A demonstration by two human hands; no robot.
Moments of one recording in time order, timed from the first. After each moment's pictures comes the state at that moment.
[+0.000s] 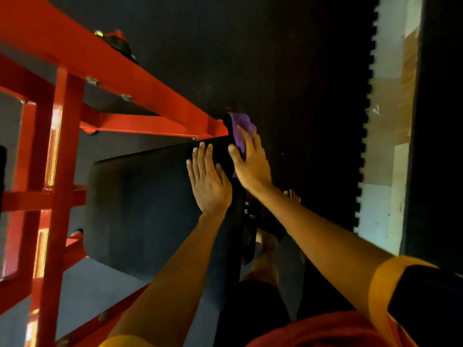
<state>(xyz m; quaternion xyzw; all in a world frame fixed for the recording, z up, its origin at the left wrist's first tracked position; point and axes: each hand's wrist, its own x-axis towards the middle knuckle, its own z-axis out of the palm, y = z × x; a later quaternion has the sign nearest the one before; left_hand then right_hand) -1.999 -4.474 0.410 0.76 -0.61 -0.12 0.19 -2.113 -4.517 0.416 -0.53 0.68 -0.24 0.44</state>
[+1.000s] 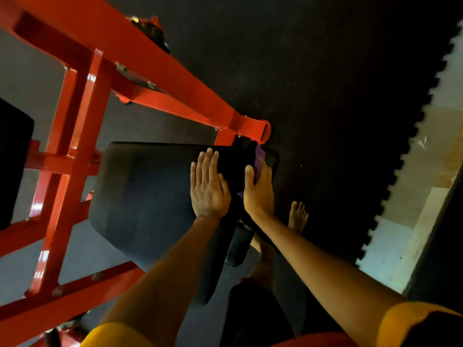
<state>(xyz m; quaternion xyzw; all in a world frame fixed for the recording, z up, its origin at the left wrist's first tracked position) -2.011 -4.479 0.410 0.79 -0.59 -0.08 0.11 -2.130 -4.504 0.386 -0.44 0.69 -0.22 0.54</state>
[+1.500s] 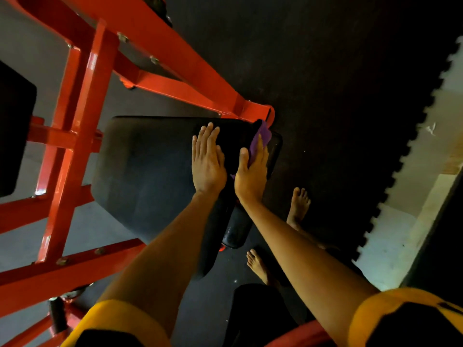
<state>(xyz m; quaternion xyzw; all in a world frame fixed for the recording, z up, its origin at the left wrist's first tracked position) -2.007 -4.475 0.413 0.78 -0.58 -0.12 0.20 -2.109 -4.471 0.387 -0.40 0.69 -0.32 0.51</state>
